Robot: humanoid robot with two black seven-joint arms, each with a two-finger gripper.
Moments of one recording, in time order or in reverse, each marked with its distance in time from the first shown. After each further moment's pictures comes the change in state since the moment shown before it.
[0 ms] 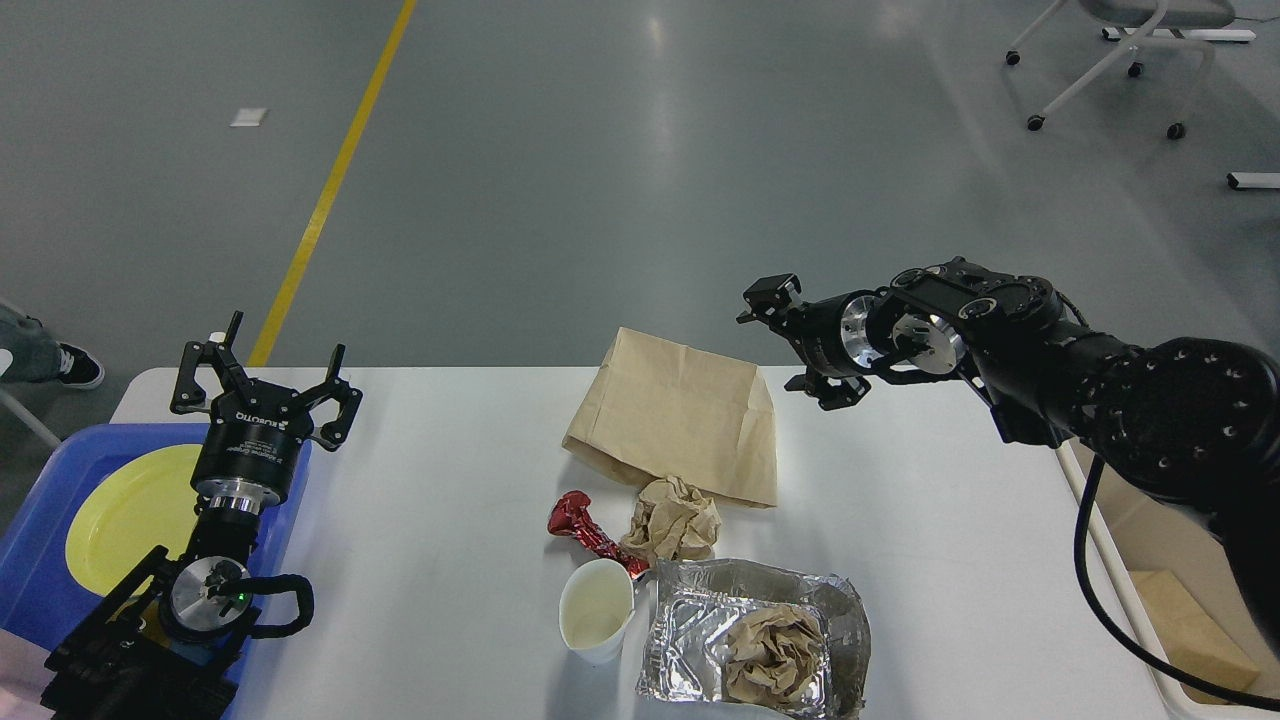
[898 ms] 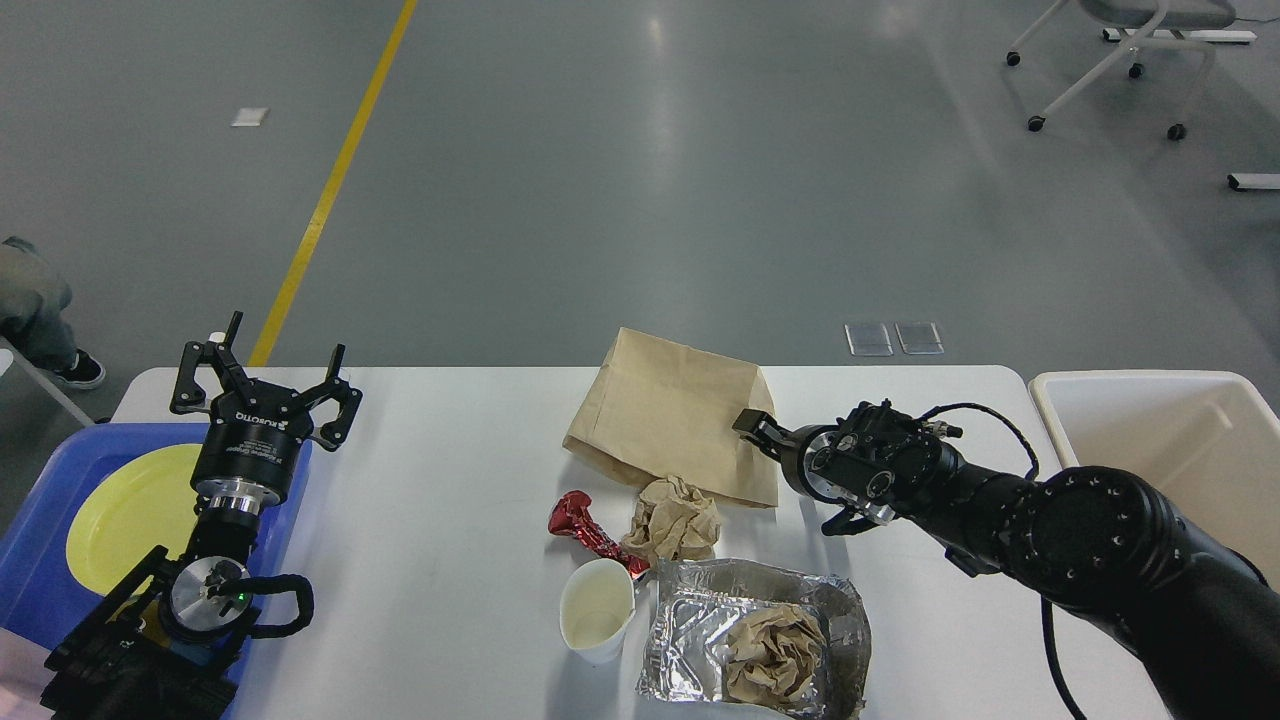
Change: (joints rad) left arm 0.000 0.000 0.000 0.000 0.000 0.000 -0.001; right arm -0.234 0.127 0.003 -0.001 -0.403 -0.332 0.045
